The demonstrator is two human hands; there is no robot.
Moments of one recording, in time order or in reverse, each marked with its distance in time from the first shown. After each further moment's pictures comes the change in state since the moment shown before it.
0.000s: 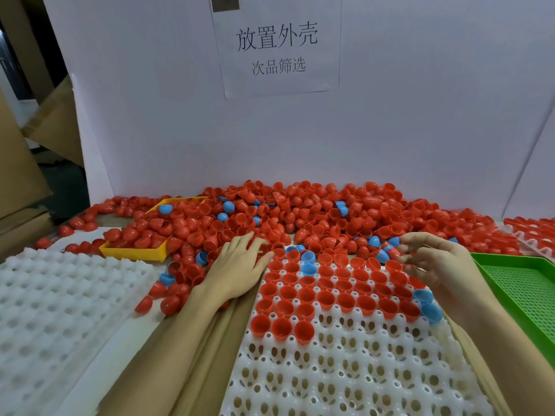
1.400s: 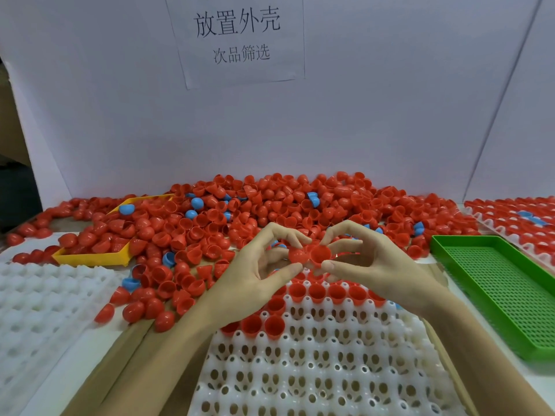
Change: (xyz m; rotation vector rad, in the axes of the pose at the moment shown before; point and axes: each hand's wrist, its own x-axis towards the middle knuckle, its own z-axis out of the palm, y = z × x) left_hand -0.053 0.115 -0.057 -1.094 -0.104 0.356; right_hand -0.031 -0.013 0.020 -0.189 -0.660 -0.231
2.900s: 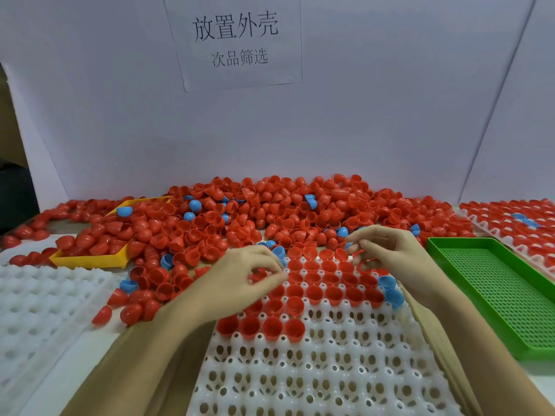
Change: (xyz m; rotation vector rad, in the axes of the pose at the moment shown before) left_hand -0.002 -0.017 -0.028 0.633 -0.089 -0.092; right_hand 0.003 0.028 -0.037 -0.020 0.364 0.130
